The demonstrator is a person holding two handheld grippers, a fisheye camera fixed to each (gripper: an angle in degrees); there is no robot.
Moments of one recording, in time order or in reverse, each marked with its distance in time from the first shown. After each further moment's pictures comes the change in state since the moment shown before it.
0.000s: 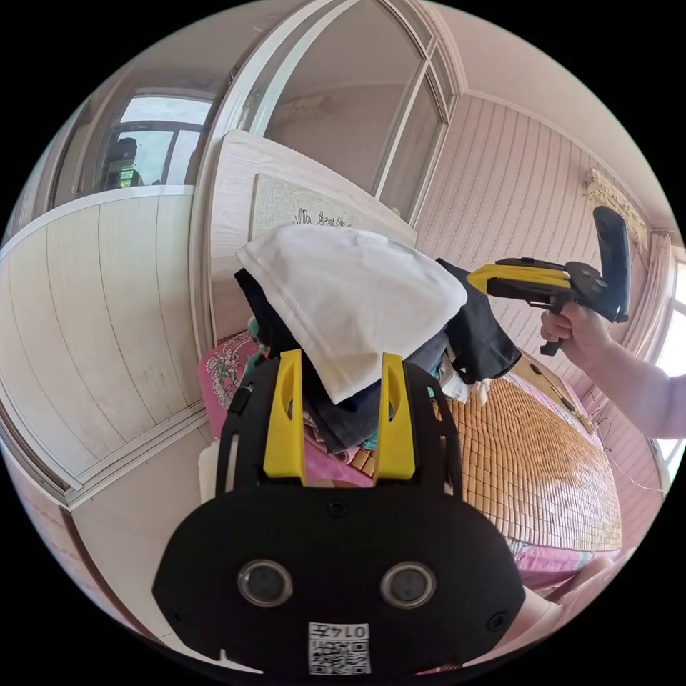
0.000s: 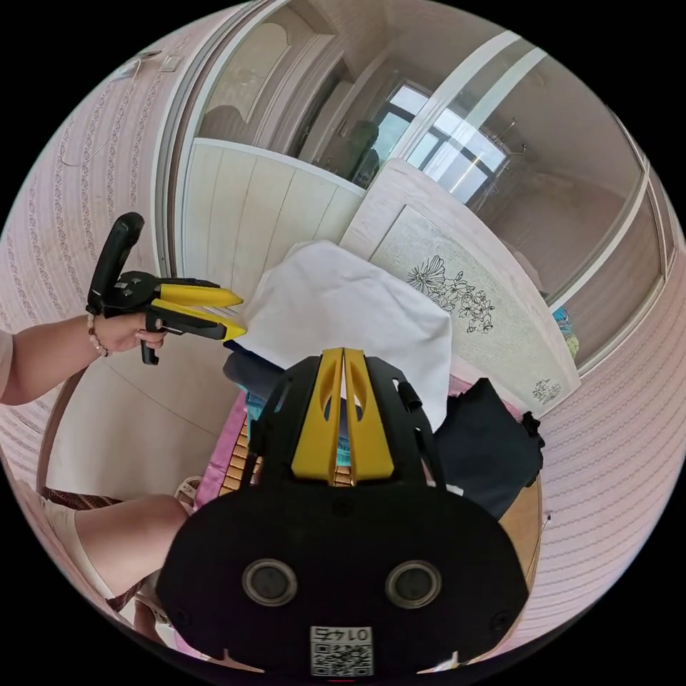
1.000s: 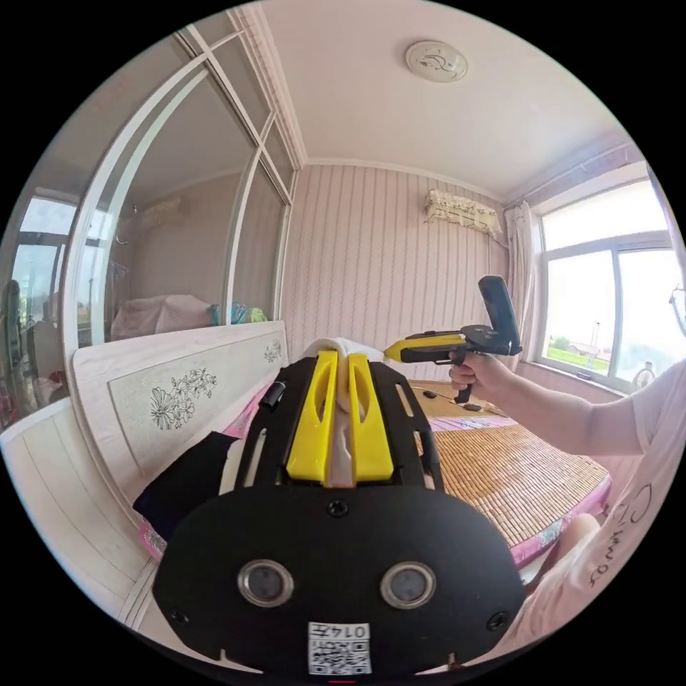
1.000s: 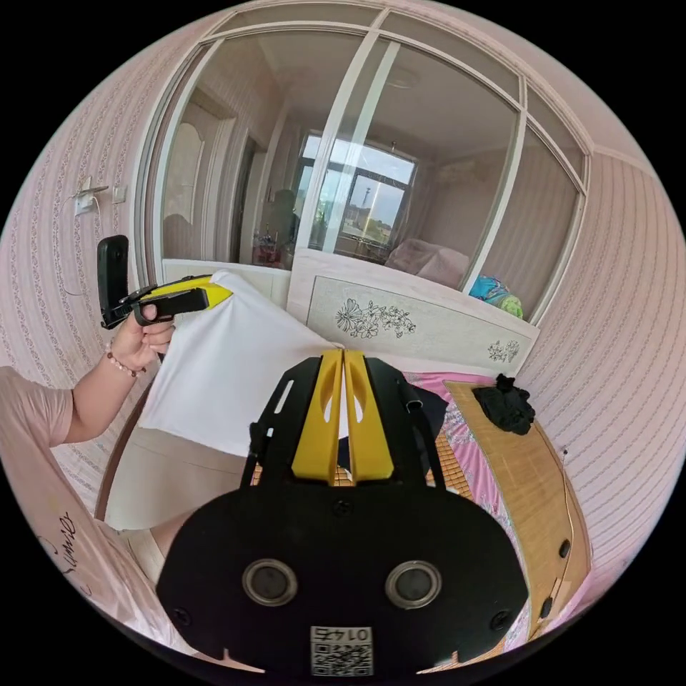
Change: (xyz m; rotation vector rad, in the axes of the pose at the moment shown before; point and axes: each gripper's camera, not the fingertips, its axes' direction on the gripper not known) left arm 0.315 -0.155 -0.081 0.246 0.458 0.388; right arm 0.142 0.189 -0.284 0.137 0.054 0.368
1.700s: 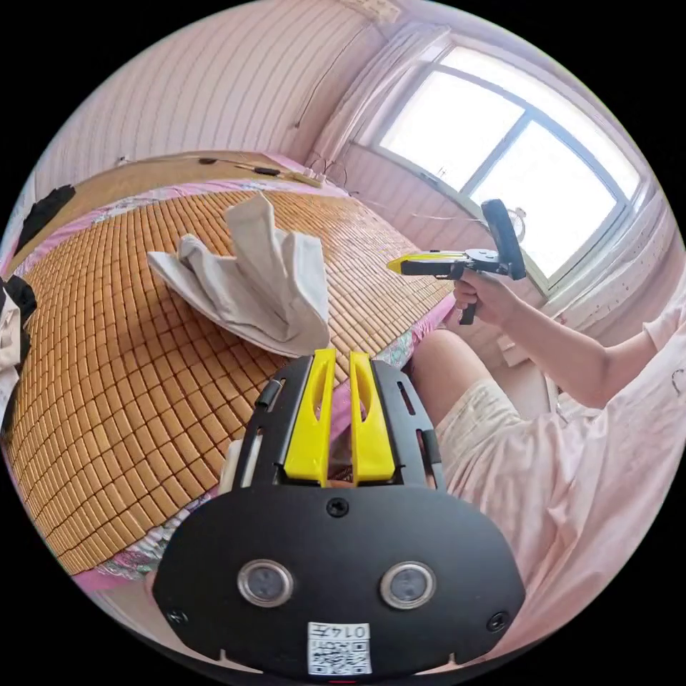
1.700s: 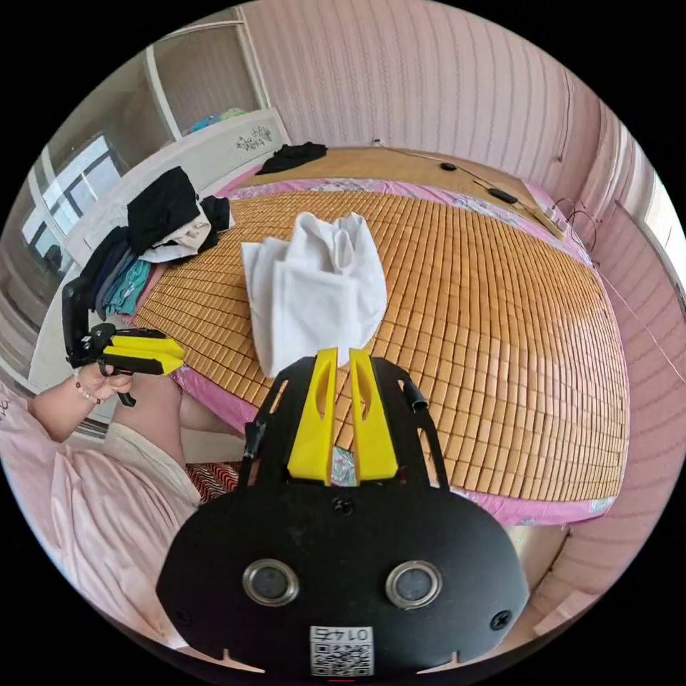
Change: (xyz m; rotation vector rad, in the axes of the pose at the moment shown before) left arm 0.431 0.297 0.385 -0.919 0.746 0.181; right arm 0.035 0.632 -0.220 -0.484 0.377 1.006
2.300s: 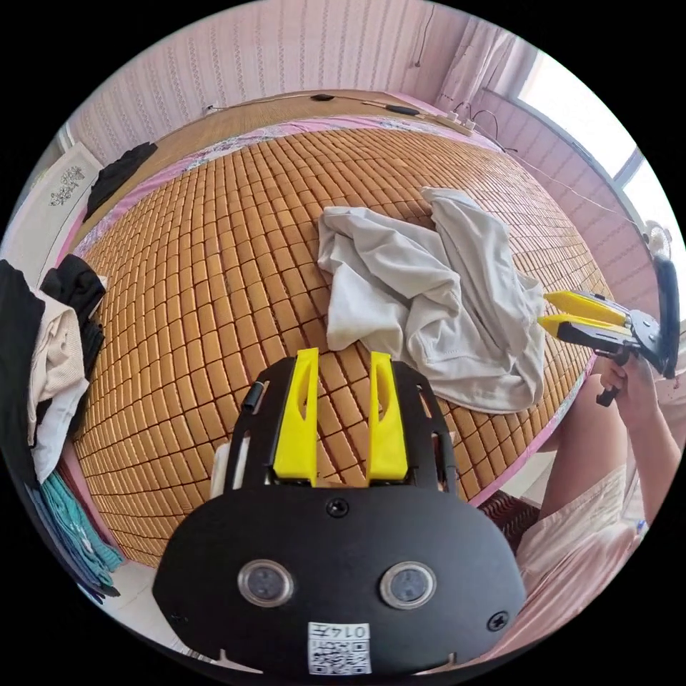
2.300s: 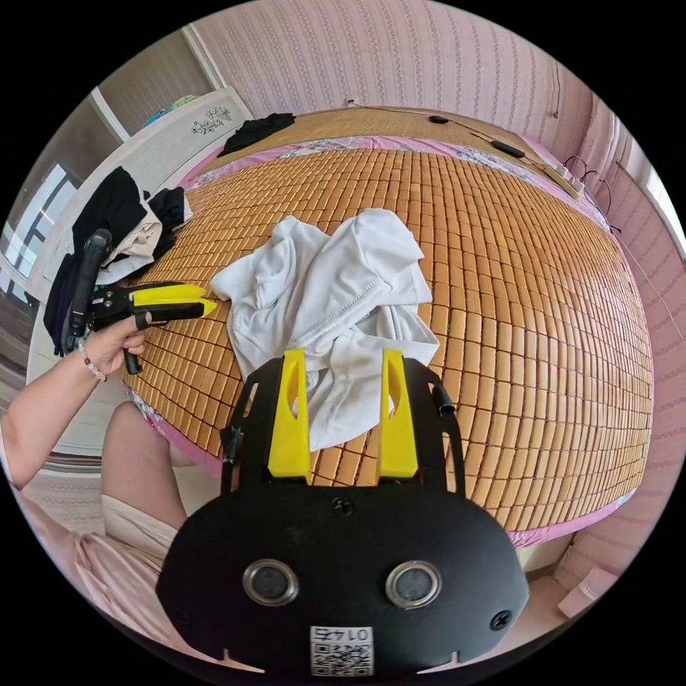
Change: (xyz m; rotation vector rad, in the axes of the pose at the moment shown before) left arm -0.167 -0.177 0.125 -0.260 -0.452 -0.192; right arm 0.019 -0.095 0.114 -0.119 0.039 0.102
